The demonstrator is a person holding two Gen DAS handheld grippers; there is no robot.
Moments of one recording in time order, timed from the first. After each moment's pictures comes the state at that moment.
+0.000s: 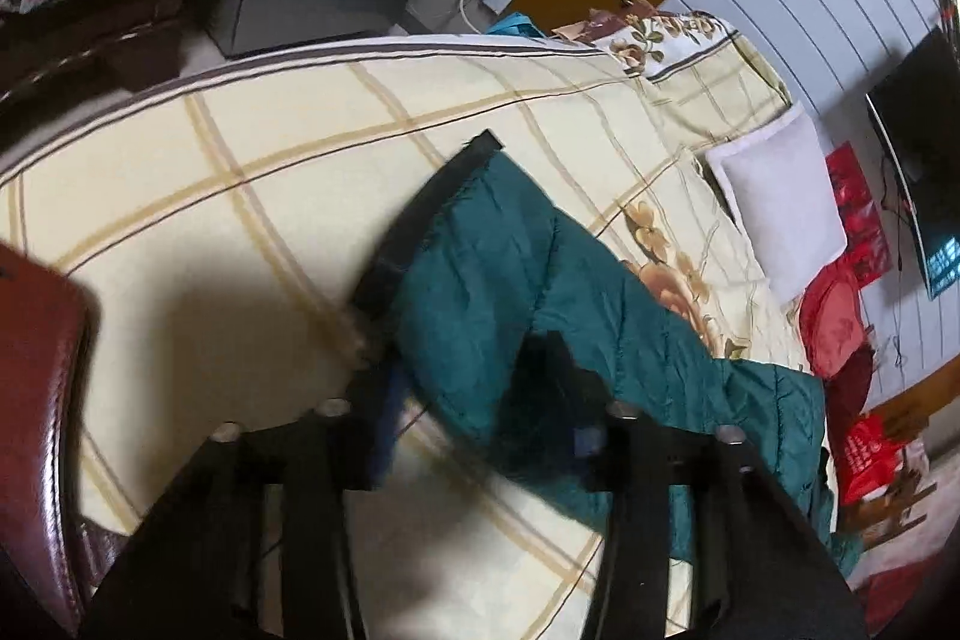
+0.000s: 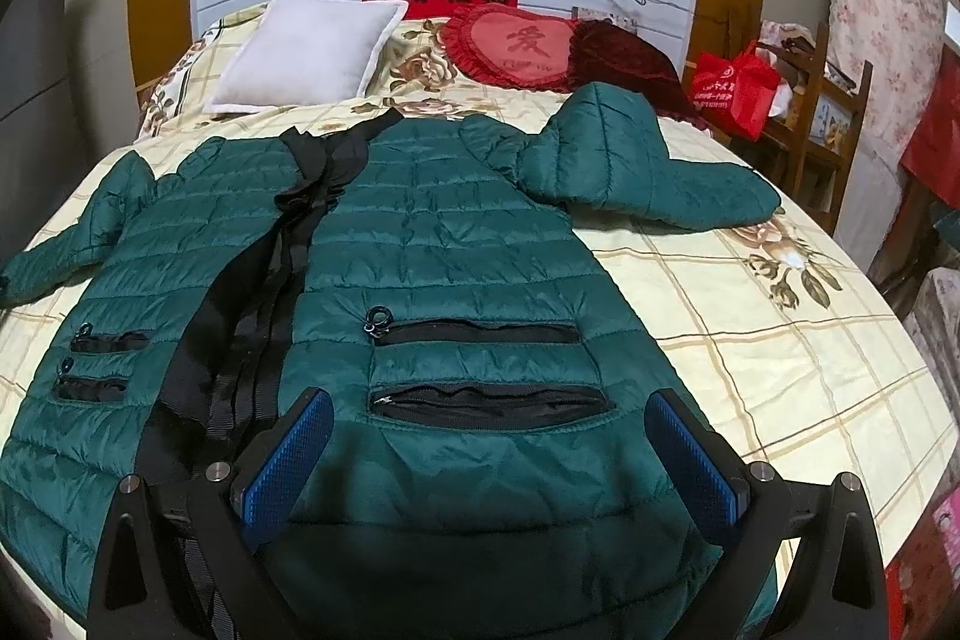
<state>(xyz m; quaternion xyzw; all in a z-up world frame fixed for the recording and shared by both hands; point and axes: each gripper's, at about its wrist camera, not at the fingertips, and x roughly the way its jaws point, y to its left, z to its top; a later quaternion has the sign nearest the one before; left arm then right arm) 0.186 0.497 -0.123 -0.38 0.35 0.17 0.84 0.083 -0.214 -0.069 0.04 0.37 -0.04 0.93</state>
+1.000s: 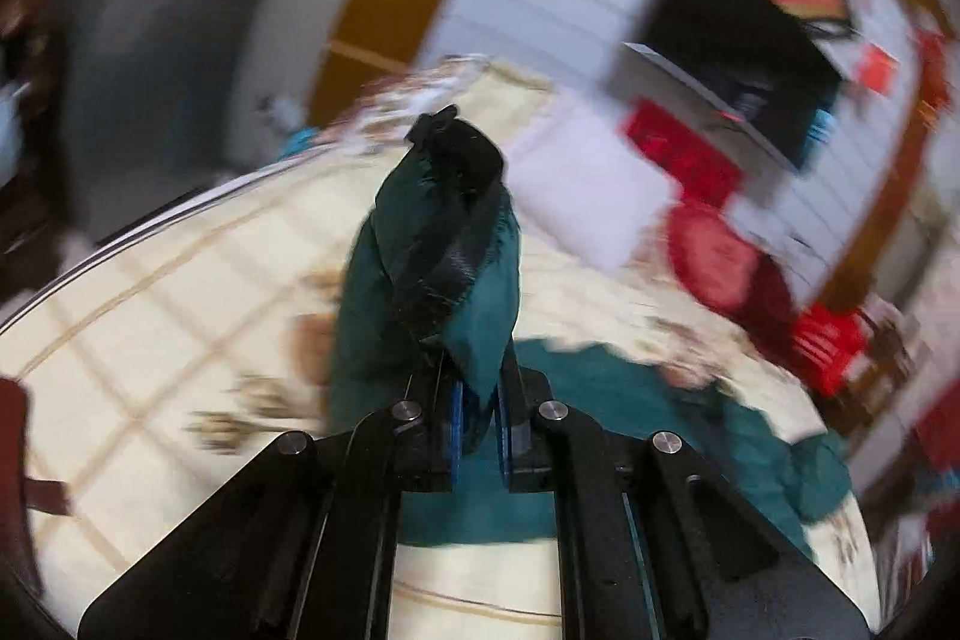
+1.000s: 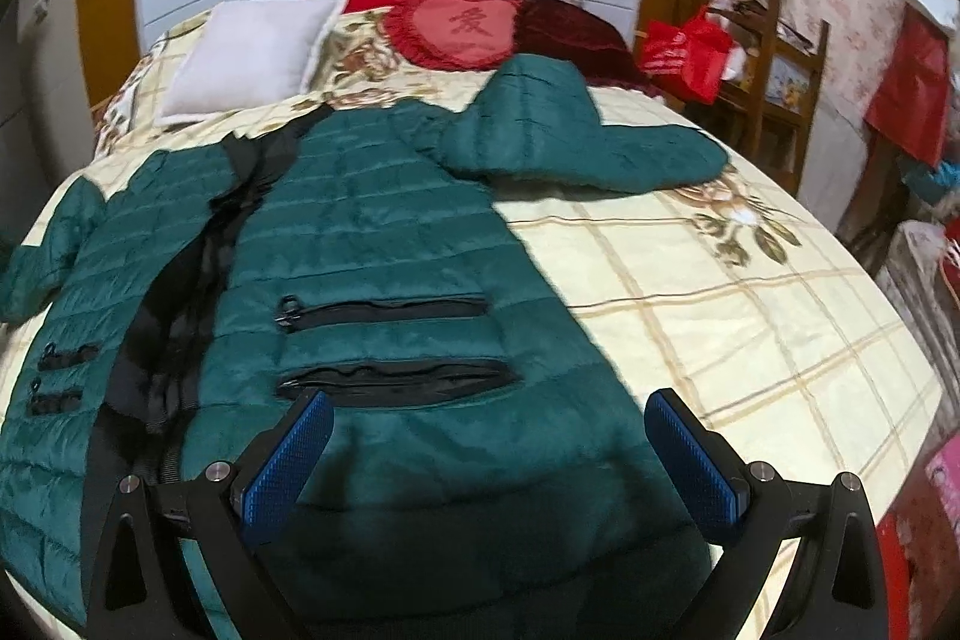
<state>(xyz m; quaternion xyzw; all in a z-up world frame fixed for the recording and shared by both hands) 0.178 0.315 0.015 -0.22 0.23 0.01 0.95 0.073 -0.259 -0.077 0.07 0.38 -0.09 0.92</state>
